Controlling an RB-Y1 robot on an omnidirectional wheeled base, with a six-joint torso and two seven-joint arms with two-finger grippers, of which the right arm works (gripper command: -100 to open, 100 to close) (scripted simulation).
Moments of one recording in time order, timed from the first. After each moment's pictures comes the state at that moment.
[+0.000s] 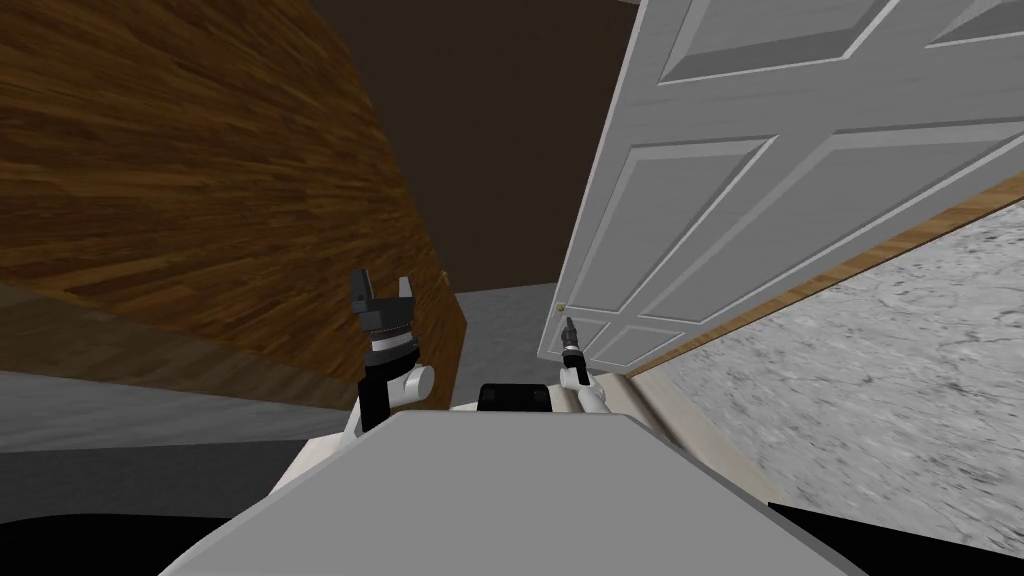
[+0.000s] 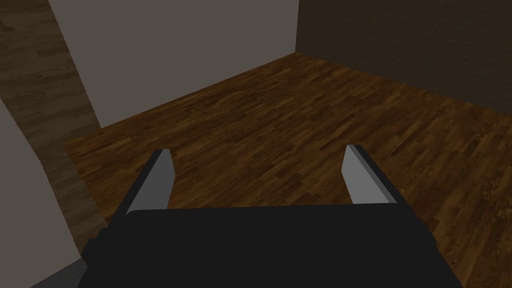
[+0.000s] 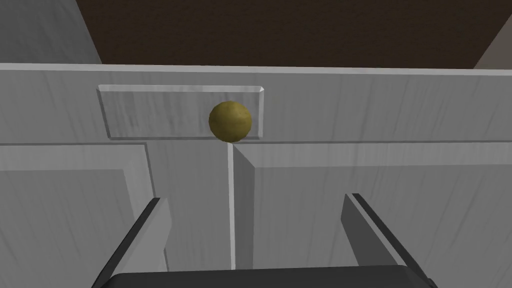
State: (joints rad) arm -0.12 -0.05 -0.16 -0.67 -0.06 -0.78 0.04
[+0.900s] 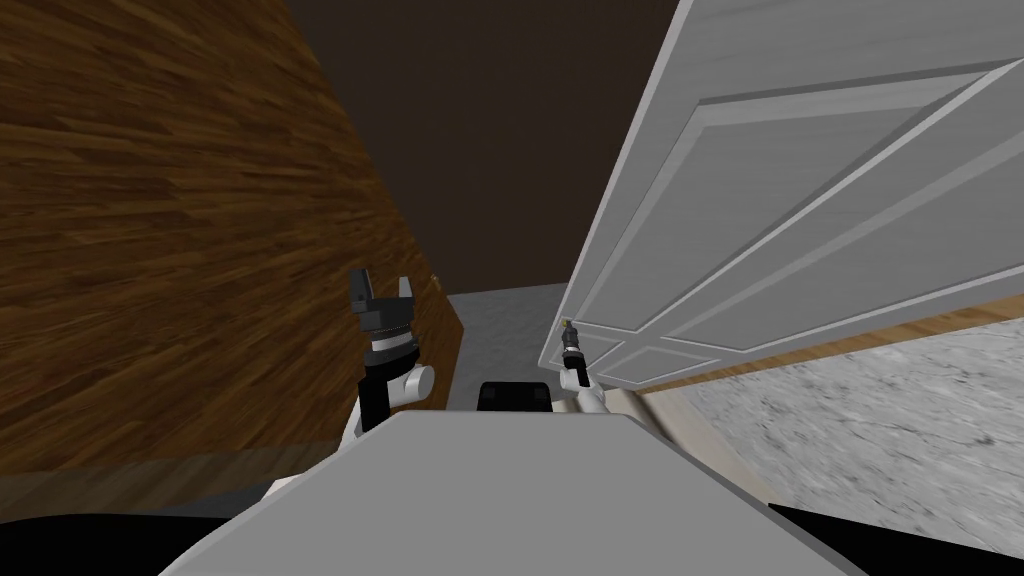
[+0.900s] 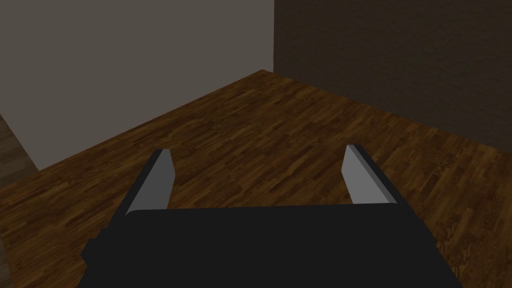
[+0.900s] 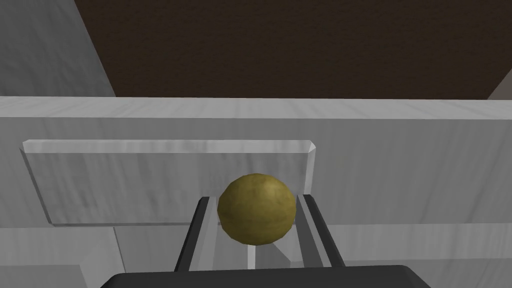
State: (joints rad) arm -0.11 -0.04 -0.17 -0.67 -0.06 -0.80 0.04
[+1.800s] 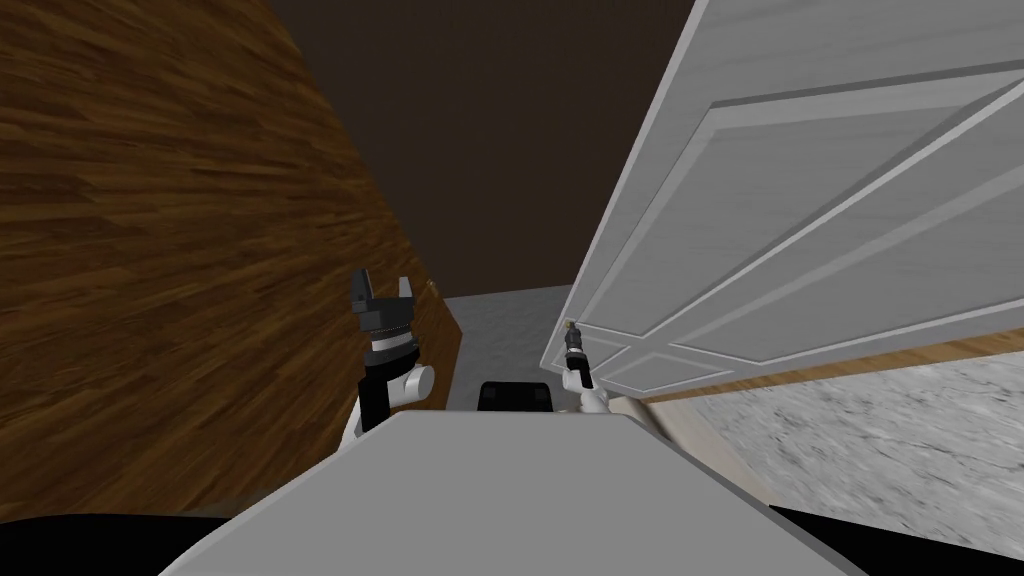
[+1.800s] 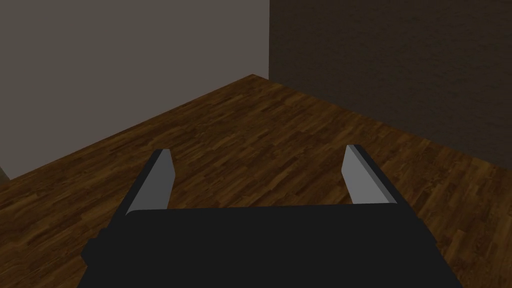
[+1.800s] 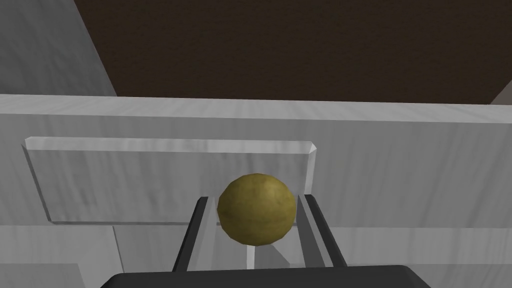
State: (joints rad) arm -0.10 -0.05 -0.19 -0.69 -0.07 -0.78 0.05
